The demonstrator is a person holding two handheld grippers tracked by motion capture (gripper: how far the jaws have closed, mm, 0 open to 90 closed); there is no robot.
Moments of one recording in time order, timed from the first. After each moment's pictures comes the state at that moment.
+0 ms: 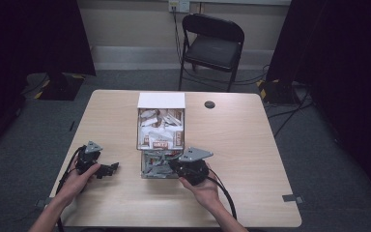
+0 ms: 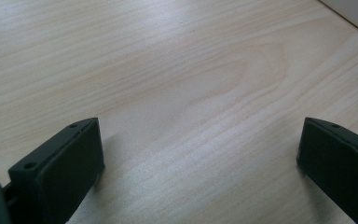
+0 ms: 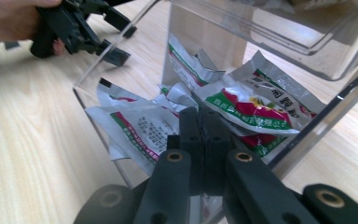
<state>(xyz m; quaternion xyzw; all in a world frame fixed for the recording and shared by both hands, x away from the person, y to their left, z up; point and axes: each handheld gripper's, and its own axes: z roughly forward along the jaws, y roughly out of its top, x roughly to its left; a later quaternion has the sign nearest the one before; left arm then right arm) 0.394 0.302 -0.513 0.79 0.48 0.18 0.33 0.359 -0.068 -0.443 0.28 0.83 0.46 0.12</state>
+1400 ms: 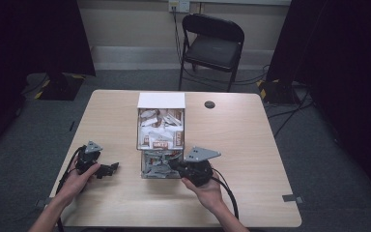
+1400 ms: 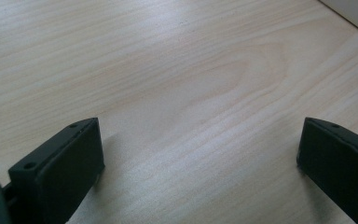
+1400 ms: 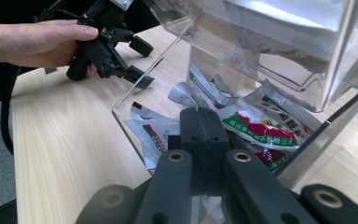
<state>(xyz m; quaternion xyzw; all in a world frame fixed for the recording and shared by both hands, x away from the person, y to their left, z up) 0.394 0.302 -0.513 0.79 0.48 0.18 0.33 0.349 -0.077 -0.423 0.27 0.82 0.50 0.10</state>
